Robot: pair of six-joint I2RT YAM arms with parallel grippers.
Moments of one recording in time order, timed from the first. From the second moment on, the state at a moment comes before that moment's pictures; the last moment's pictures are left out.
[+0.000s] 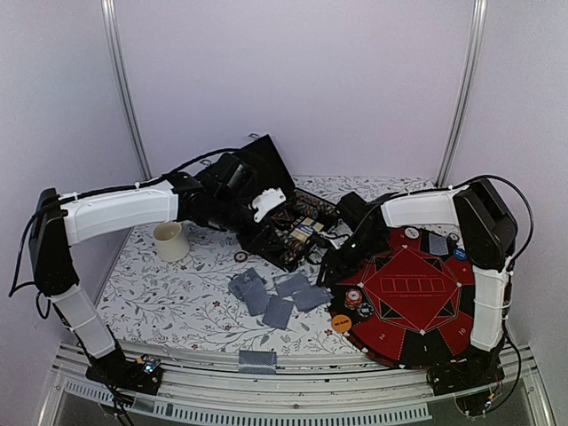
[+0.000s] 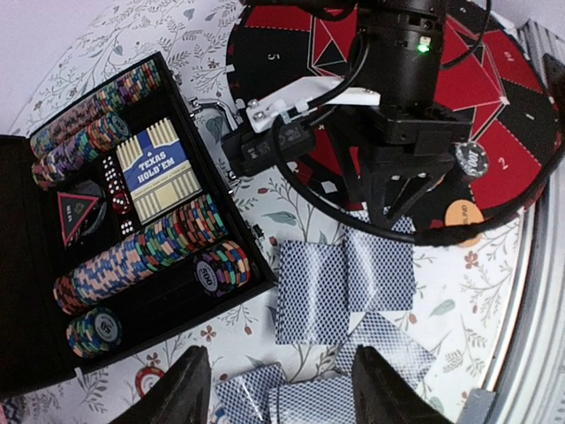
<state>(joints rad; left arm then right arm) -0.79 1.71 1.39 -0.53 0.22 0.31 0.65 2.04 1.40 -0.71 -0.65 0.06</state>
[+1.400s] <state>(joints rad) -0.78 1.46 0.57 0.13 0.22 -0.59 0.68 2.15 1.38 -0.25 -0.62 0.24</state>
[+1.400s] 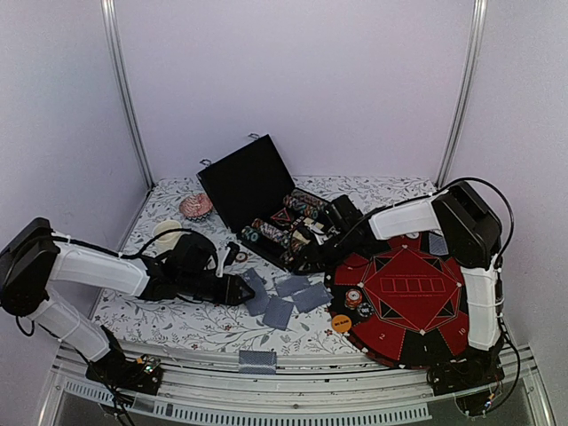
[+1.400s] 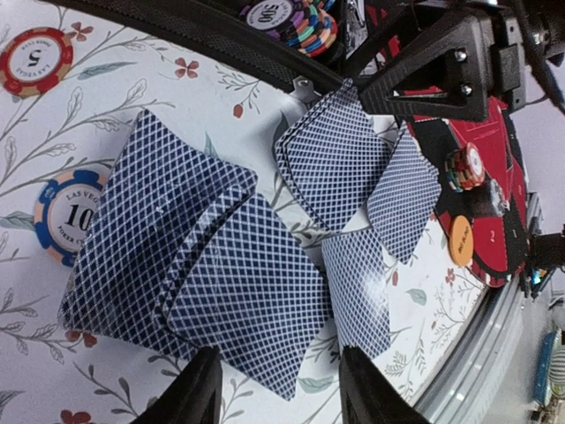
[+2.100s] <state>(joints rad) -0.78 1.56 0.55 0.22 0.26 -0.57 0.68 2.21 1.38 -0.18 -0.77 0.24</state>
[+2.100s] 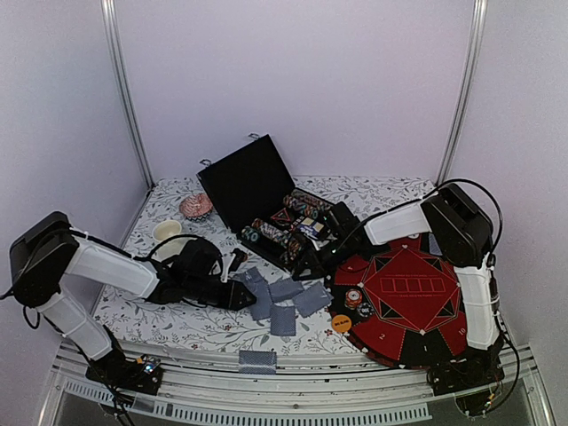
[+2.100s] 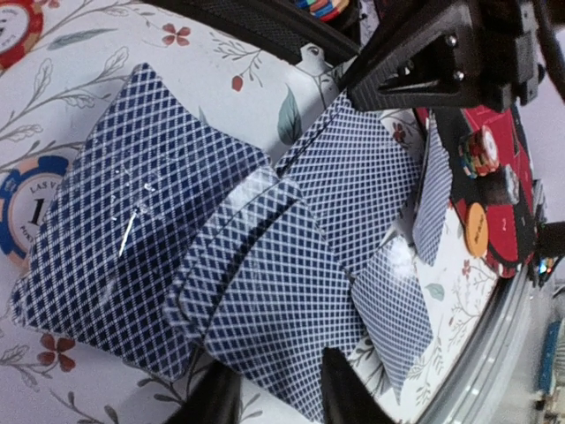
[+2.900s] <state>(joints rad) -0.69 1.54 1.02 -0.34 0.23 -0.17 0.68 2.18 1.40 -0.18 -0.80 0.19</state>
